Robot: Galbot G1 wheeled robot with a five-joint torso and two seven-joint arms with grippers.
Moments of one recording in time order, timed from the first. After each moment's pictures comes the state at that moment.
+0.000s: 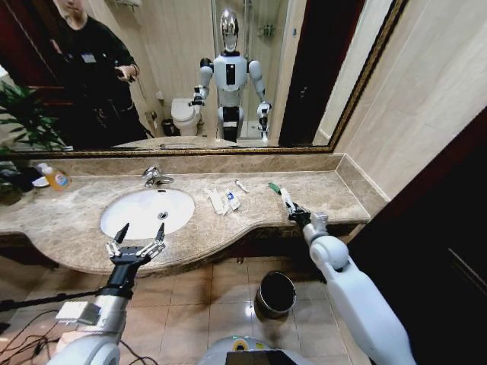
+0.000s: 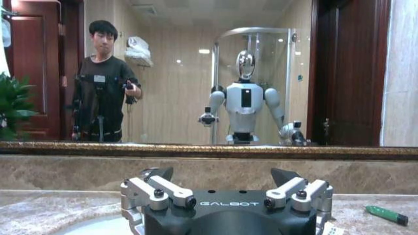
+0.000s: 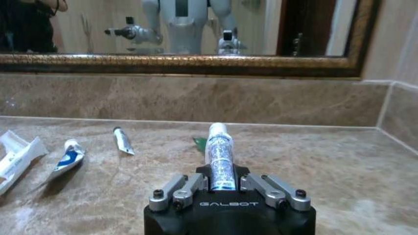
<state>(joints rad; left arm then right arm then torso) 1.84 -1.36 -0.82 -2.47 -0.37 0.04 0.05 -1.15 1.12 0.45 1.99 0.48 -0.47 0.19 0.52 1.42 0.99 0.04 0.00</state>
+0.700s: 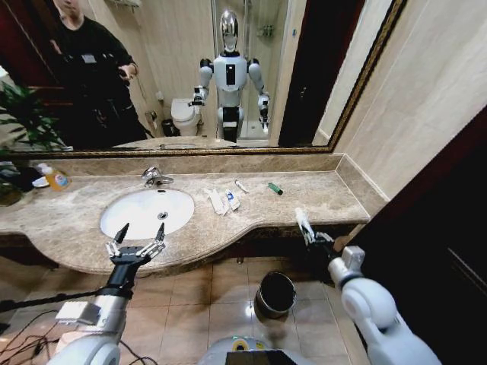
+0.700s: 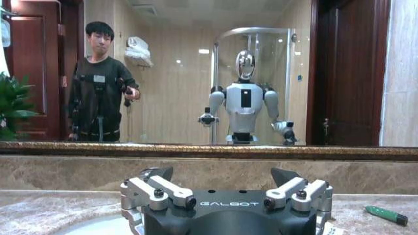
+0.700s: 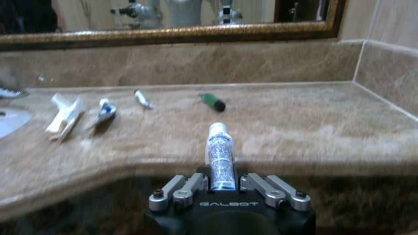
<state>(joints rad) 1.84 -1.36 -0.82 -2.47 -0.37 0.04 0.05 -1.62 1.19 0.61 2.24 0.43 -0.41 0.10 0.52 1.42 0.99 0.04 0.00</state>
